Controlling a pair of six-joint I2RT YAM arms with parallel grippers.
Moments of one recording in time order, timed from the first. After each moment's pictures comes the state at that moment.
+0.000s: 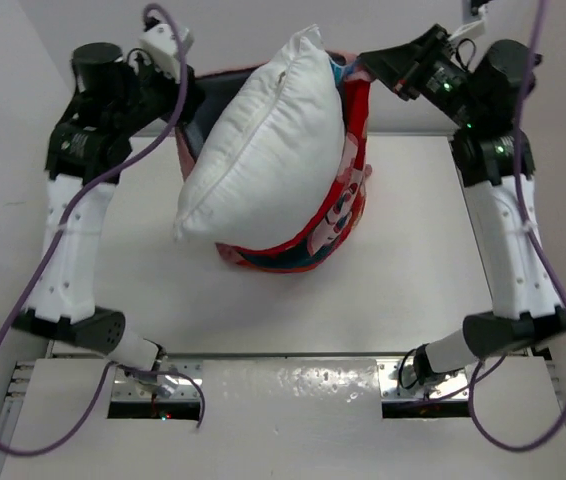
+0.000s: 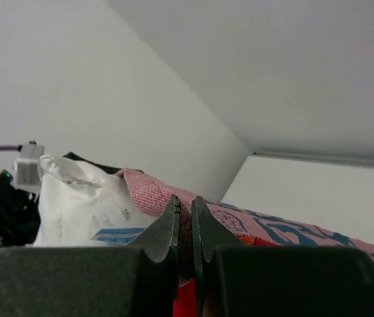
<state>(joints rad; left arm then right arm) -0.21 1.48 2.11 -0.79 0.27 0.30 0.17 1.46 1.91 -0.23 -0.52 0.80</state>
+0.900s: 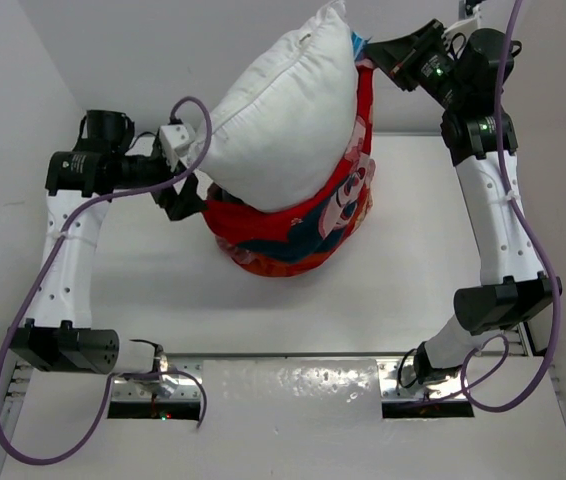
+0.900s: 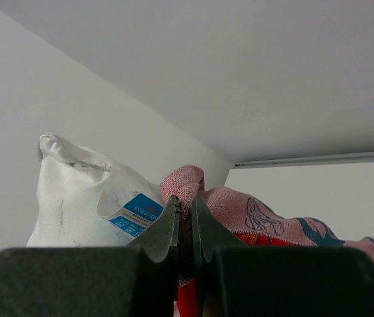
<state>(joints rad) -0.02 1.37 1.74 -1.19 0.79 0.78 0.12 1.63 1.98 -0.25 -0.40 0.90</state>
